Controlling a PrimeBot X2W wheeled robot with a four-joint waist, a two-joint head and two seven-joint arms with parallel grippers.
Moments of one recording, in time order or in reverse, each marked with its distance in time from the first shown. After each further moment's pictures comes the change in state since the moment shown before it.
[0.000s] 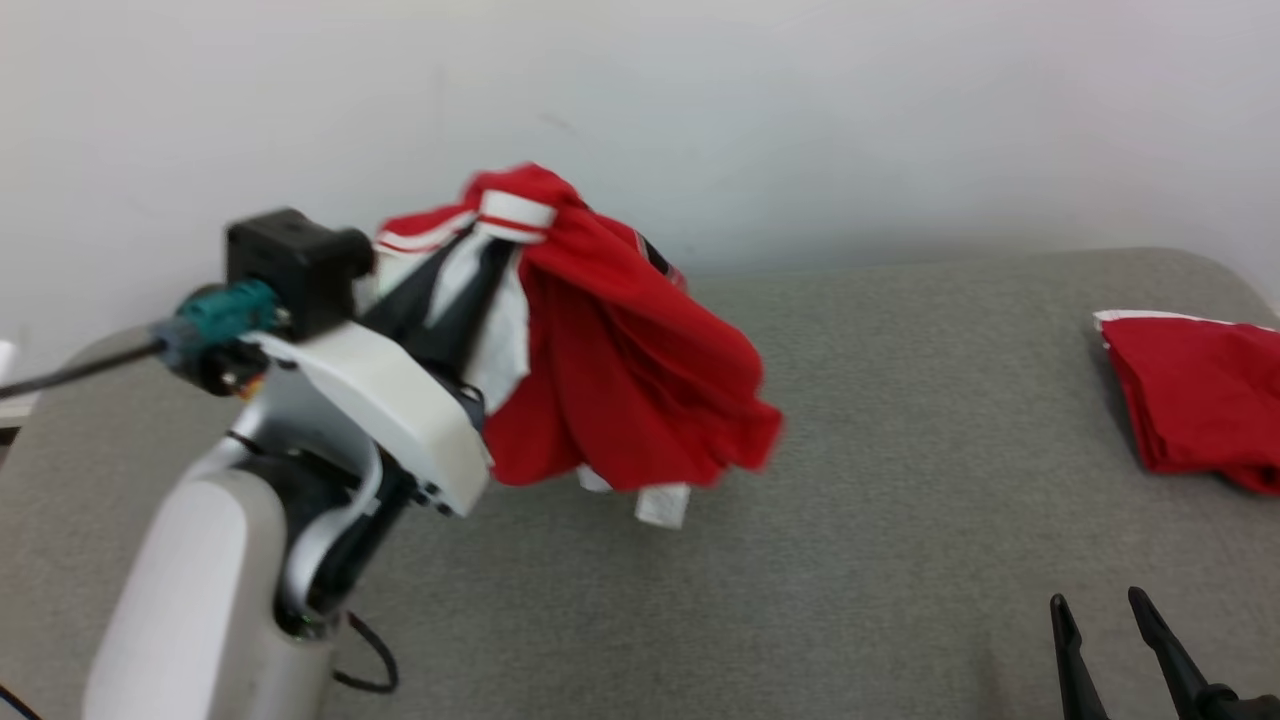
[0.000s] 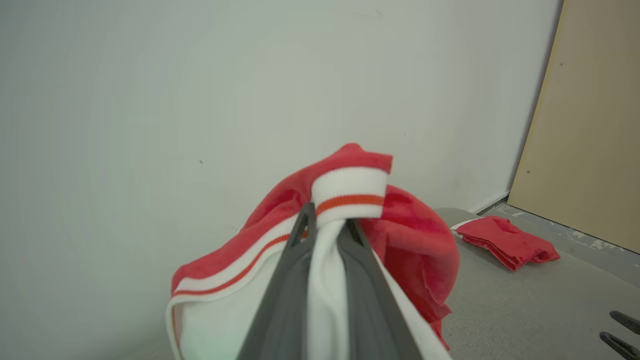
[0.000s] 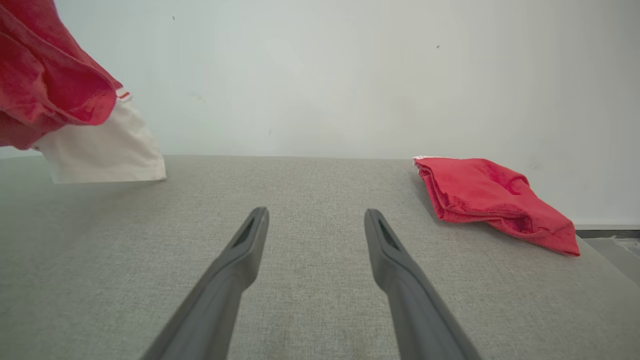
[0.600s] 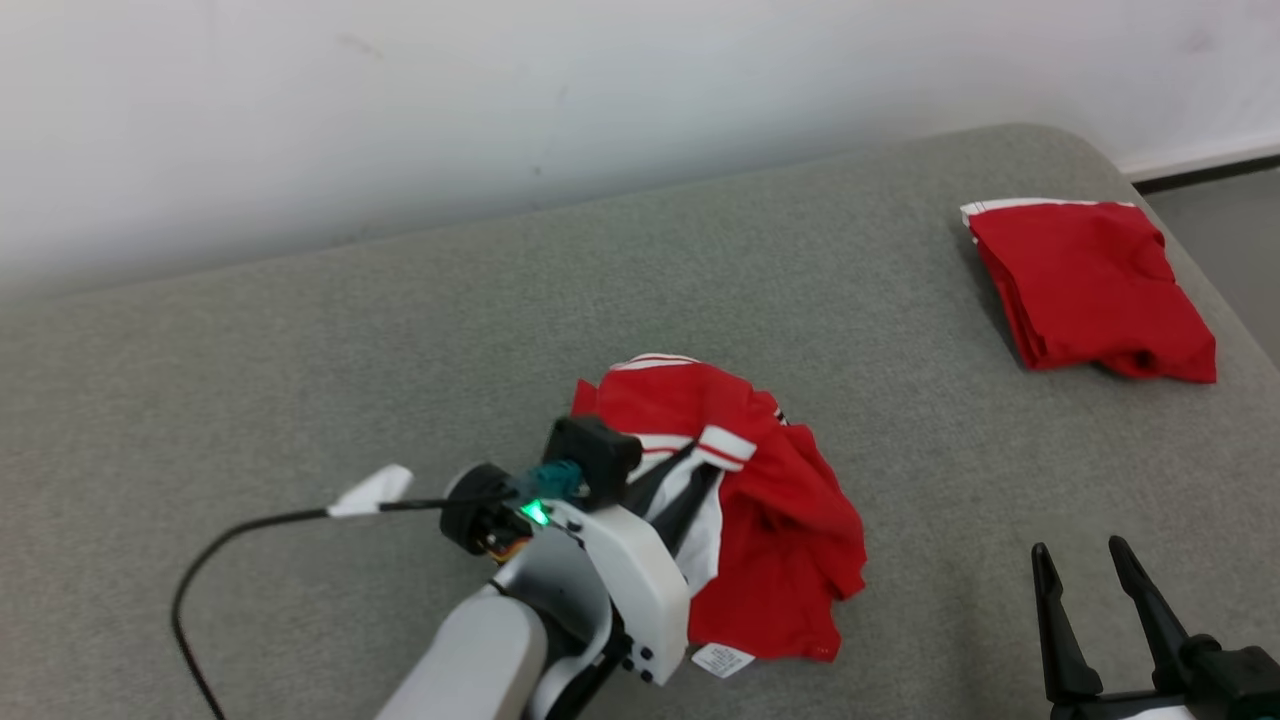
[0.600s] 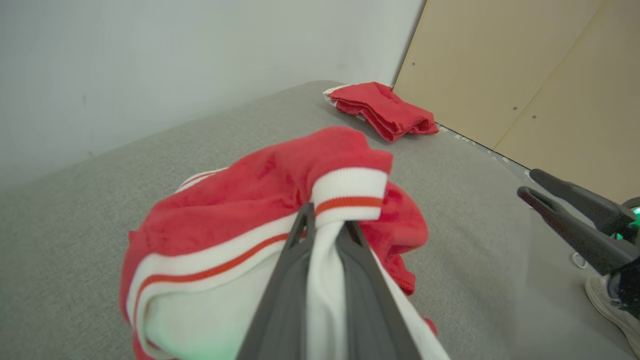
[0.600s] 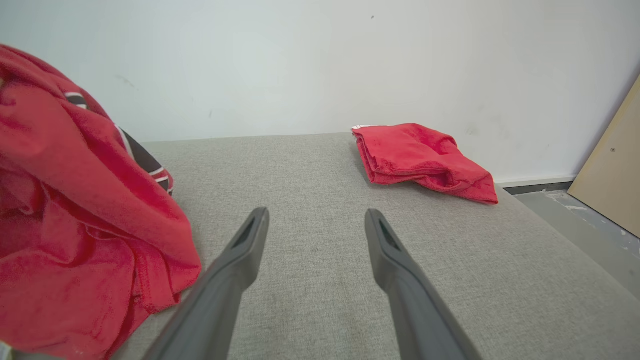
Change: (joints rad) left arm 0.113 -0.158 -0.295 0.261 0.065 0.018 -0.145; right arm -0.075 0.025 0.016 0.011 0.020 0.000 0.000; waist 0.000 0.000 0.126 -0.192
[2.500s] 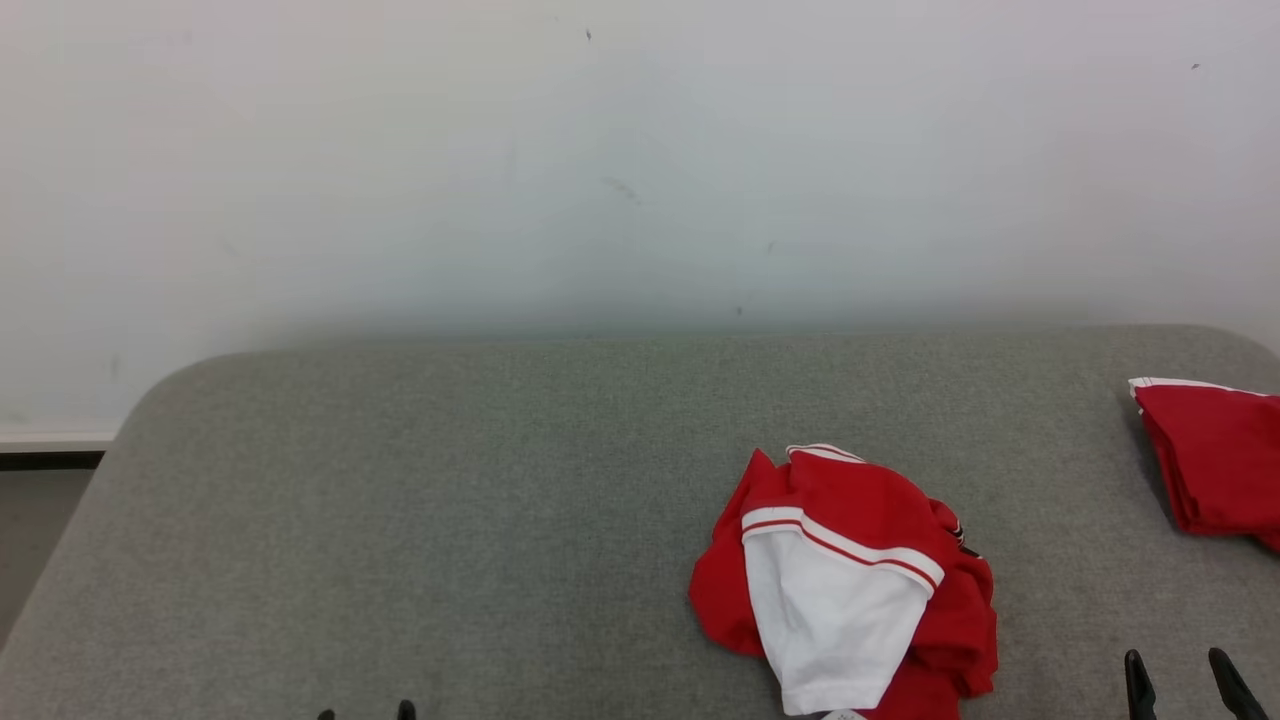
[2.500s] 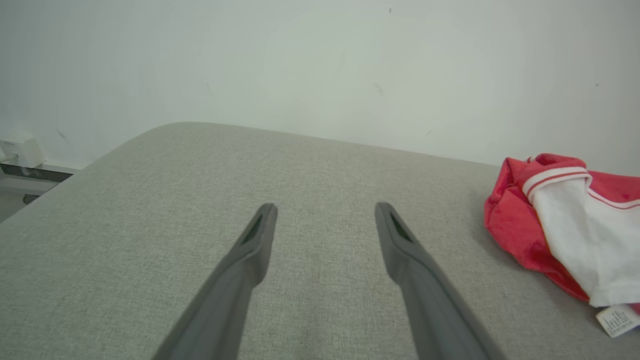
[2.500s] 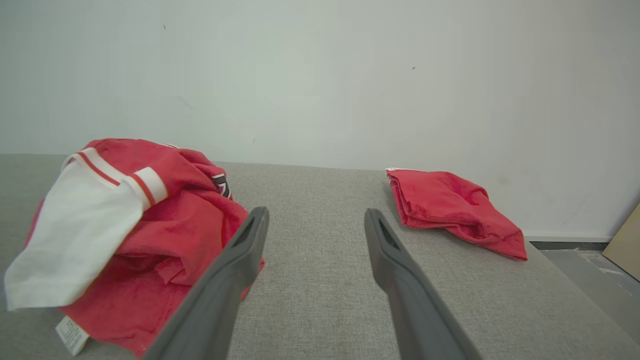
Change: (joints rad) left arm 0.708 -0.008 0.400 -0.097 0.096 0.173 -0.547; right arm 0.182 -0.029 -0.131 -0.047 -0.063 0.000 0.000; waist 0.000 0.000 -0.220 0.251
